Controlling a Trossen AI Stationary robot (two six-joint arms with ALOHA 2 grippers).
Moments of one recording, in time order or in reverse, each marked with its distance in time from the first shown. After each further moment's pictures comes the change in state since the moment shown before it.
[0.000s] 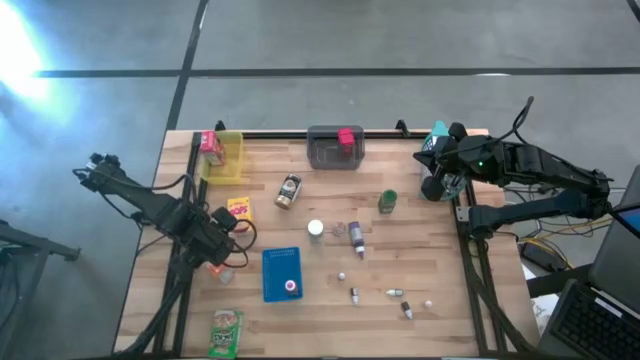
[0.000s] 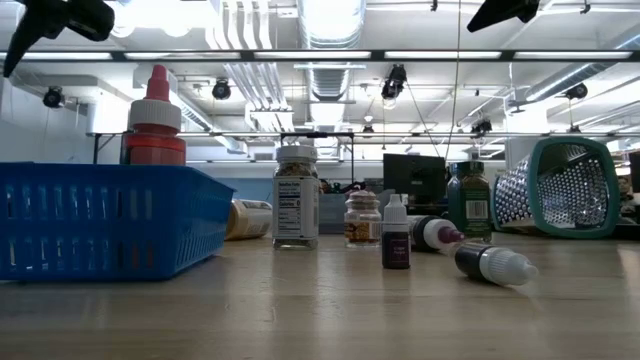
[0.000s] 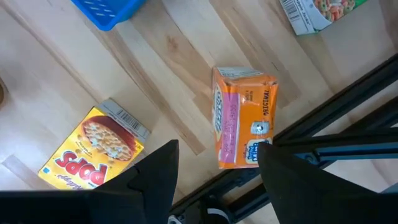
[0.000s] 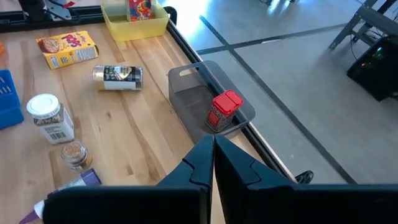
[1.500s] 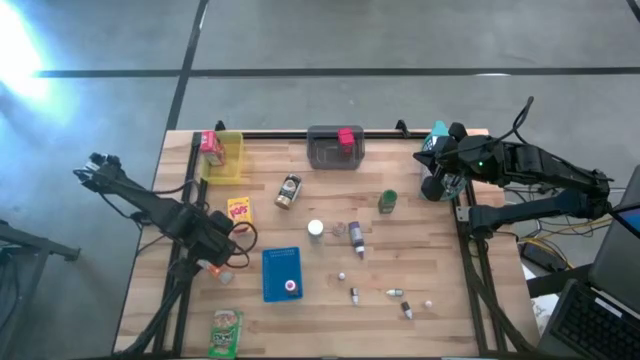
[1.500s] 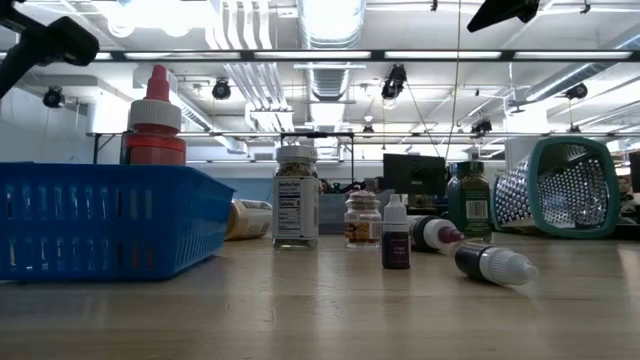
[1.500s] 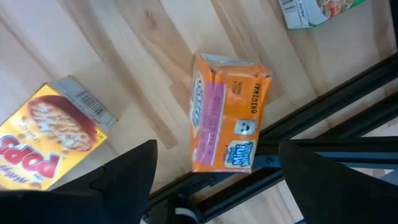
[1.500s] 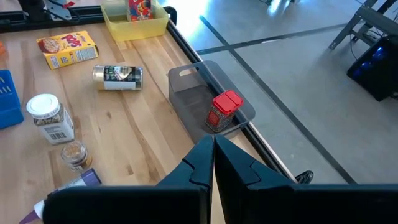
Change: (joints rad) left arm -0.008 -0.010 -0.102 0.043 0.089 -0.124; right arm 0.000 0.000 0.000 0.000 0.000 0.001
